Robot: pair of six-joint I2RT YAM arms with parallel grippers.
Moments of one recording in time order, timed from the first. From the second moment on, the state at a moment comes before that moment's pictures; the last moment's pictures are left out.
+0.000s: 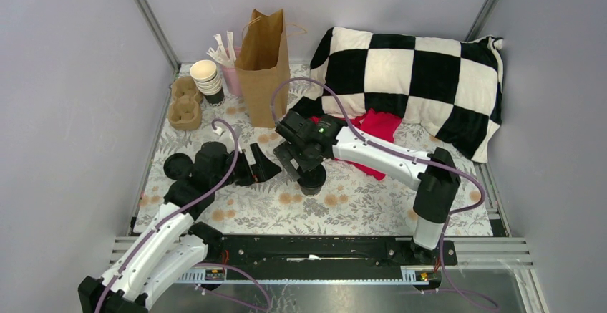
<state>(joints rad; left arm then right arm) -0.46 0.67 0.58 -0.45 0.26 -0.70 1.03 1.81 1.63 -1.01 0.17 0.32</state>
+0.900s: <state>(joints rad) -0.46 1.23 0.57 0.01 0.67 -0.74 0.52 1.41 0.89 -0.29 -0.75 0.50</state>
